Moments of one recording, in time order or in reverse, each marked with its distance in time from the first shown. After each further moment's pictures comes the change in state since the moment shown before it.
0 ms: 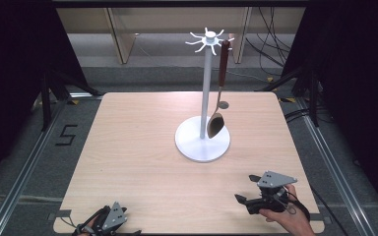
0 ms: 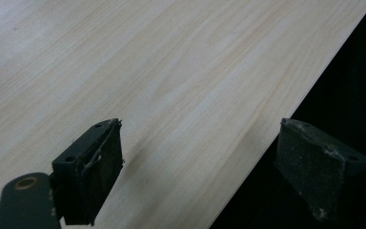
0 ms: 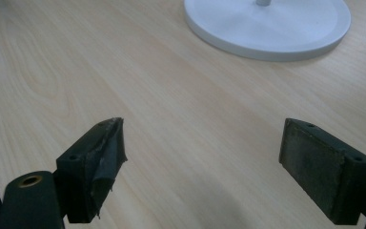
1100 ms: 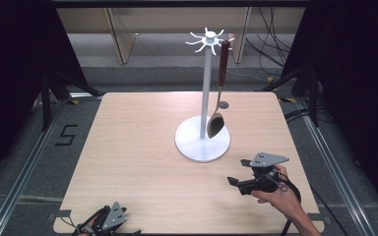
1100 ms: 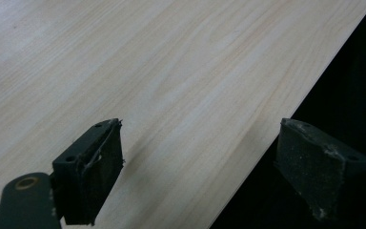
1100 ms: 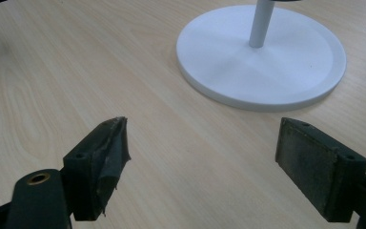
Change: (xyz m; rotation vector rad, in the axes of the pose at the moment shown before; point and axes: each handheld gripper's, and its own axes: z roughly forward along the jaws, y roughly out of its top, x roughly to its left) left arm 0.000 0.000 0.000 -0.001 -0.007 -0.005; right arm -0.018 0.044 0.018 -0.022 0.034 0.045
